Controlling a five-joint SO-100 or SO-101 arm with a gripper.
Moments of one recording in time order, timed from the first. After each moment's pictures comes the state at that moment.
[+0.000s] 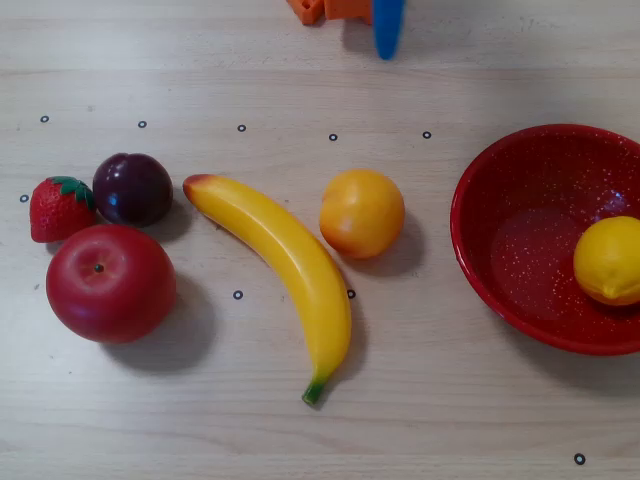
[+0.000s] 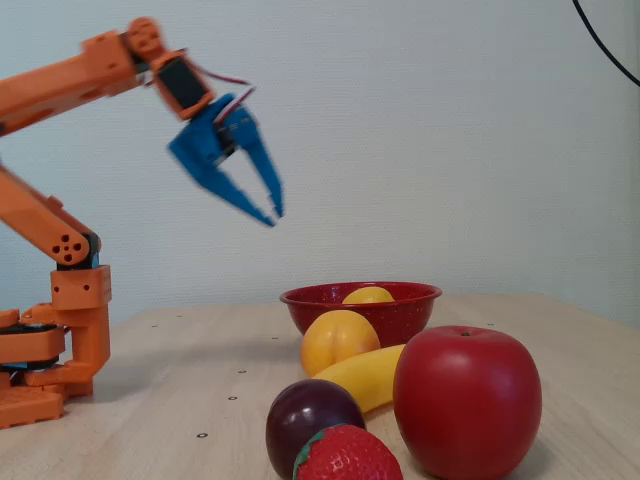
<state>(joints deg) 7.0 138.0 114.7 74.2 -1.0</state>
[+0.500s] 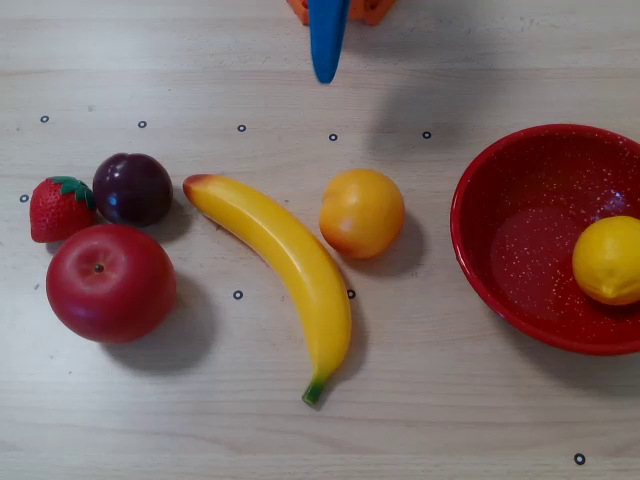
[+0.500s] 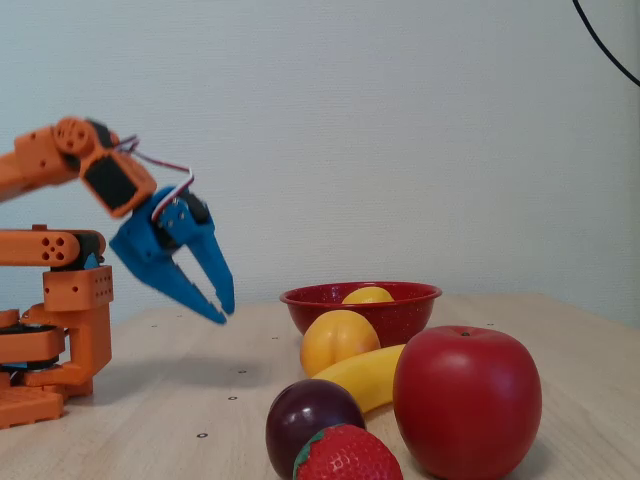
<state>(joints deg) -4.1 173.6 156.0 67.8 -0.1</state>
